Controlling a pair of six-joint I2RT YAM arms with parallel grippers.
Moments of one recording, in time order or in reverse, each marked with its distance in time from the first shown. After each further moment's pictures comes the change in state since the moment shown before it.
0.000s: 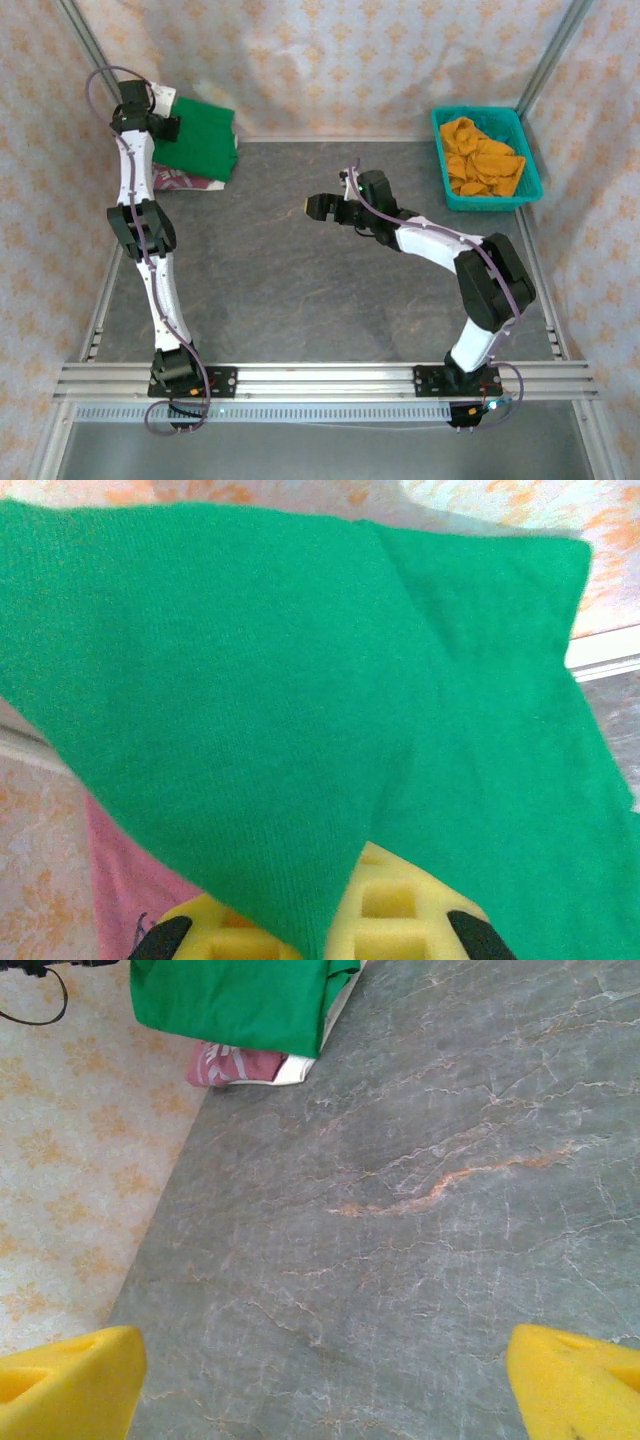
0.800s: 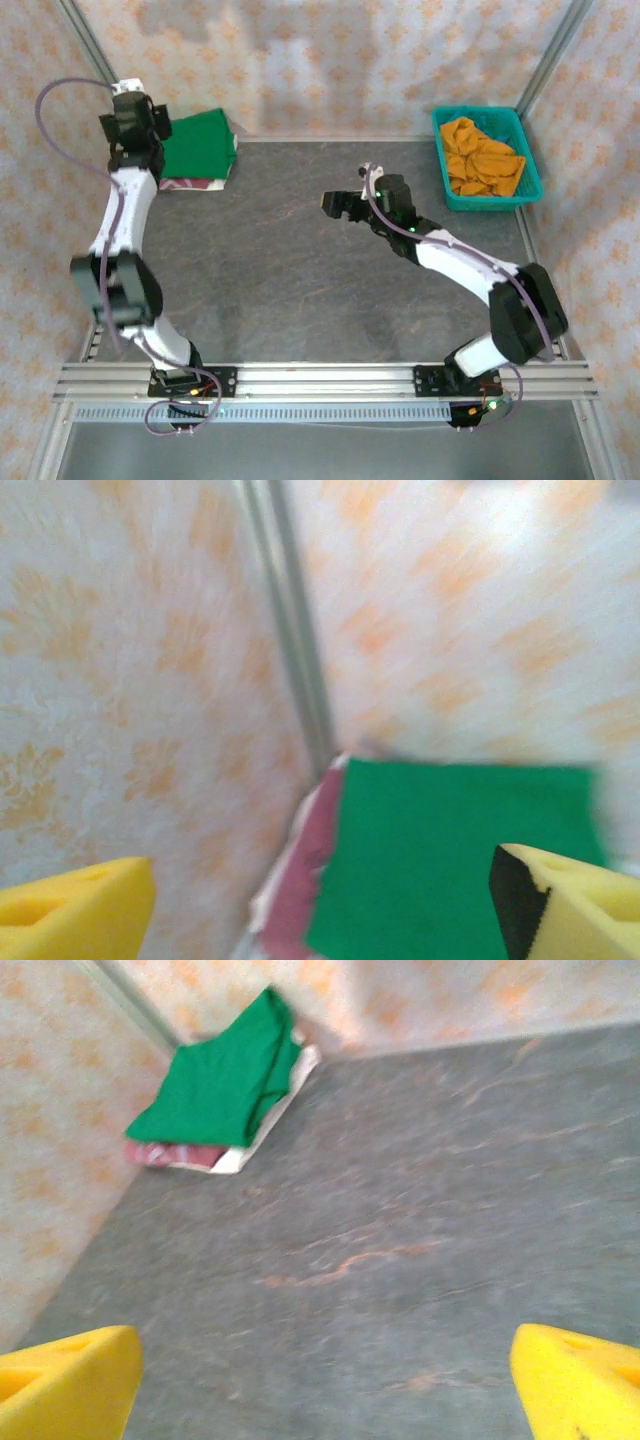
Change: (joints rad) left arm -0.148 -0.963 -1.191 0.712 -0.534 -0.352; right arm 0.000 -0.261 -0.139 0.000 0.307 -0.169
